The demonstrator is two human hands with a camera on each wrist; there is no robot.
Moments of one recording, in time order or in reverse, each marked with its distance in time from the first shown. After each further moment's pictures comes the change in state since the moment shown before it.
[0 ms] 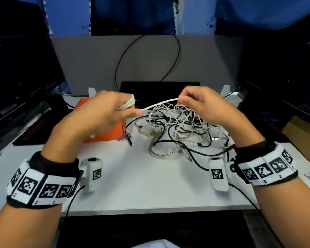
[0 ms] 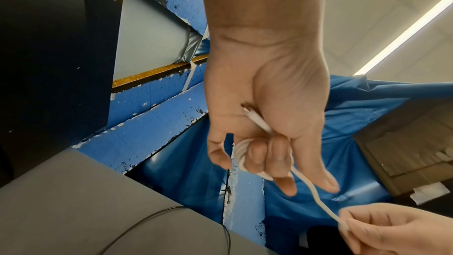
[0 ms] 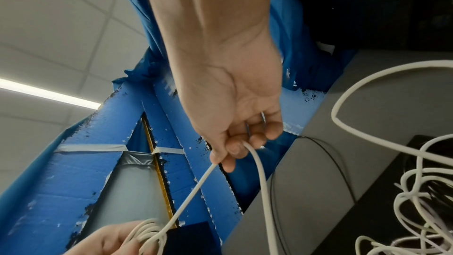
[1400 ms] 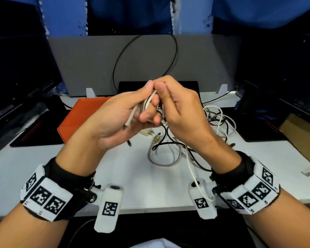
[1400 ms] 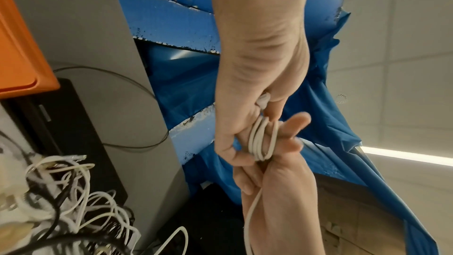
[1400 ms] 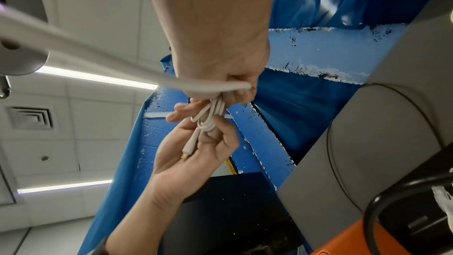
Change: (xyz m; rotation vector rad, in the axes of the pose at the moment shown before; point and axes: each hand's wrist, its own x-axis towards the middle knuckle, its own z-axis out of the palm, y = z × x) left_hand -0.015 0.062 0.009 -1.457 -0.244 -0.057; right_hand -0.029 -0.085 0.041 0.389 0.388 -0.277
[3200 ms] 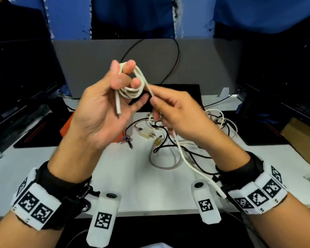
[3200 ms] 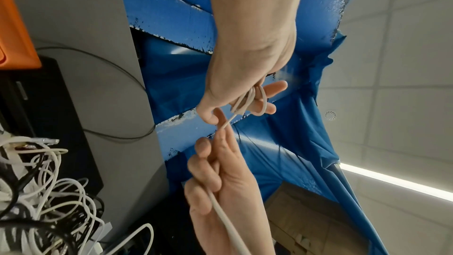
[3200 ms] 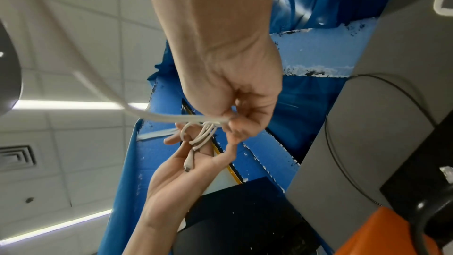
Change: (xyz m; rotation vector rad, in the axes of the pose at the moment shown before) left_hand -0.007 0.015 -0.010 -0.401 0.184 0.264; right_hand 0.010 -0.001 -0.009 0.122 -0.267 0.220
